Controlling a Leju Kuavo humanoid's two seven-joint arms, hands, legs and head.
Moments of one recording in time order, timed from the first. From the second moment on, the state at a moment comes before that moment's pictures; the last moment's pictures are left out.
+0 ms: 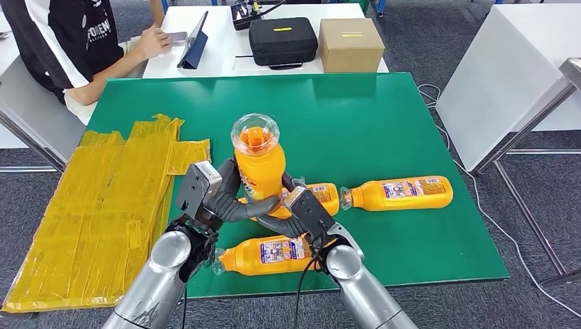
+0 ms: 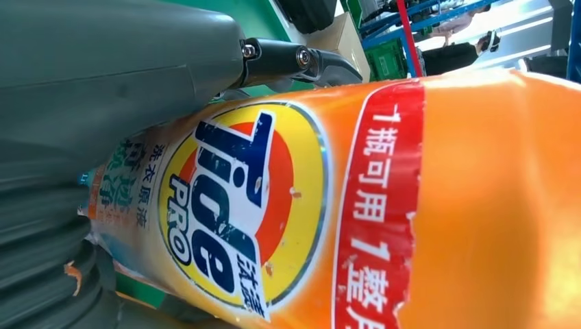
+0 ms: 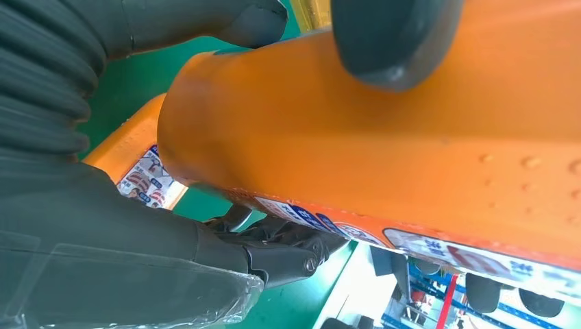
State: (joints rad) left arm -0.44 -0.20 -0.49 -1.22 0.03 -0.05 -0.20; right arm -0.26 0.10 0.46 -1.32 0.12 0.03 -0.24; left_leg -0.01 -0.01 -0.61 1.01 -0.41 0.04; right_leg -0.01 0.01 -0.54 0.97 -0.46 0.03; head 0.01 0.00
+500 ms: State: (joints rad) left arm -0.44 -0.20 -0.47 -1.22 0.04 -0.06 -0.20; right arm -0.27 0.10 0.48 -1.32 0.13 0.03 -0.24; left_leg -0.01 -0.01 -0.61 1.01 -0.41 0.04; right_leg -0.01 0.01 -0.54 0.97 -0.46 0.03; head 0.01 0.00
